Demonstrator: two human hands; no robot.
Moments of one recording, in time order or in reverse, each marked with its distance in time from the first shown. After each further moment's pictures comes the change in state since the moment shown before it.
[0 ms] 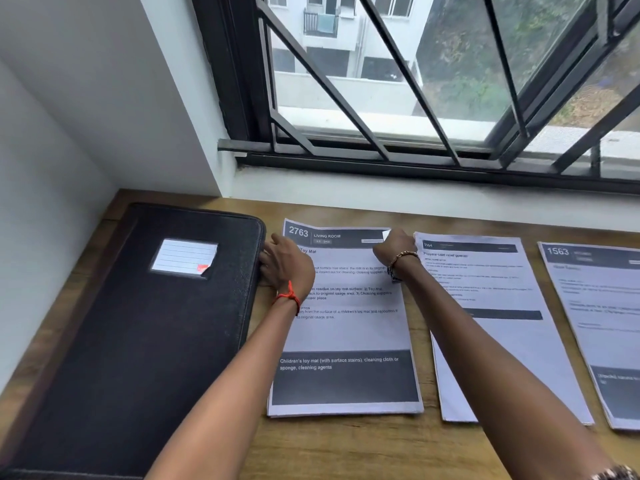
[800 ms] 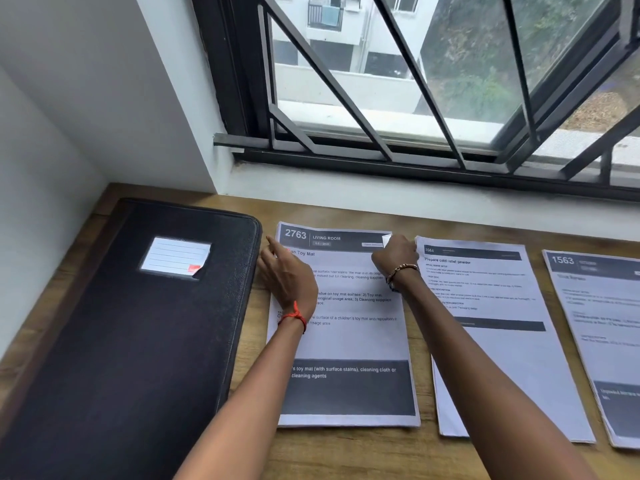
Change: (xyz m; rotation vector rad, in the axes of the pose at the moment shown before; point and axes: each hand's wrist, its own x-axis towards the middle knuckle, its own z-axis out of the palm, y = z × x) left_hand -0.004 -0.014 0.038 -0.202 0.261 0.071; right_hand 0.000 0.002 0.006 -0.012 0.023 0.017
